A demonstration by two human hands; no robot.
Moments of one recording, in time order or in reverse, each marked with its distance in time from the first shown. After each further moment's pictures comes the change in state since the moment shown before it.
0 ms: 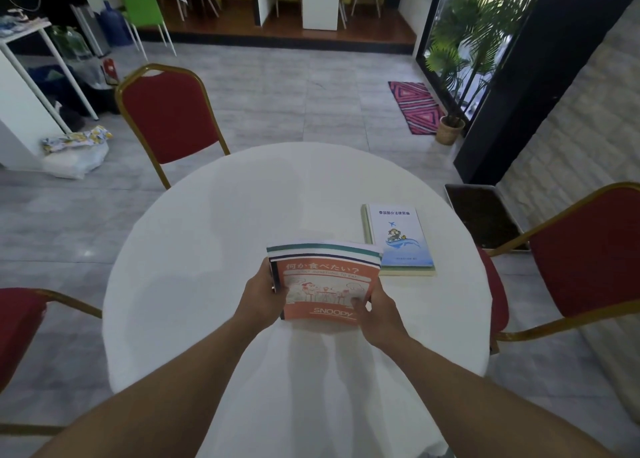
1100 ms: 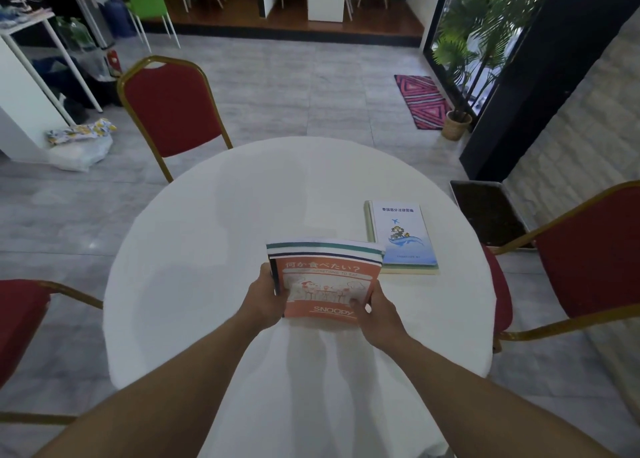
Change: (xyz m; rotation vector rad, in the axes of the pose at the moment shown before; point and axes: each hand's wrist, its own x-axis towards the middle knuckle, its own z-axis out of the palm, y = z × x) left_hand -0.008 0.008 0.001 -0.001 -0.077 -0.099; right_hand 0.006 0.010 0.005 0.025 -0.054 0.053
